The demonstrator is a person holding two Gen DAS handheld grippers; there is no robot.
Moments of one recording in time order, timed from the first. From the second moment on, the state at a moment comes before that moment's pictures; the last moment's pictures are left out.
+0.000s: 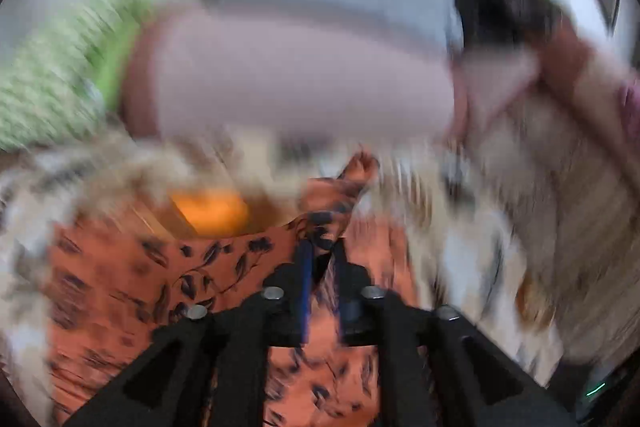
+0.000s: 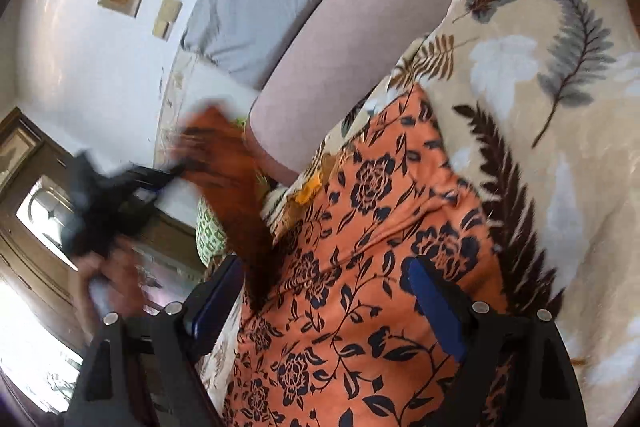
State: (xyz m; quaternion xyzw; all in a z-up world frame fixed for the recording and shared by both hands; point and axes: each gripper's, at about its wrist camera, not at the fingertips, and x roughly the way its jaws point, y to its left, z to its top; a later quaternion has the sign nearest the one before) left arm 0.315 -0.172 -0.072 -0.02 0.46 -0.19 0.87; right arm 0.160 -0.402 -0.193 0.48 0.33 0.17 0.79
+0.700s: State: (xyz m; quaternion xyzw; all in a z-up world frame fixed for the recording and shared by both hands) left arm 0.289 0.113 -0.179 -0.04 0.51 0.06 0.86; right arm 0.290 -0.364 -0.185 0.47 0.42 0.25 0.74
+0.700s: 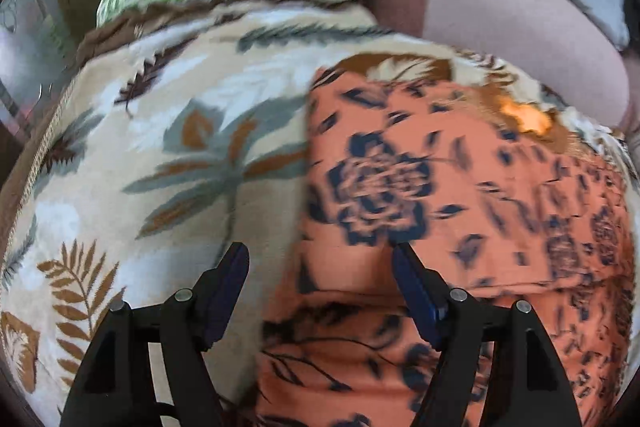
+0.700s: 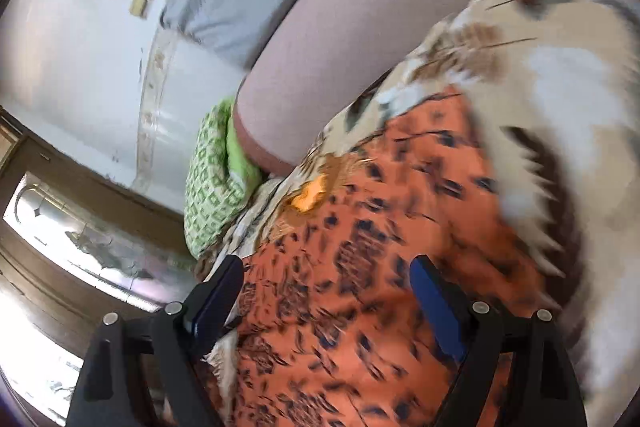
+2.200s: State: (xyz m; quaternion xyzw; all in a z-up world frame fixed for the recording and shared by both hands) left arm 0.195 0.139 -0.119 -0.03 0.44 0.07 0.89; right arm 0.191 -0.339 -0.129 0.27 0.45 0.18 0.83
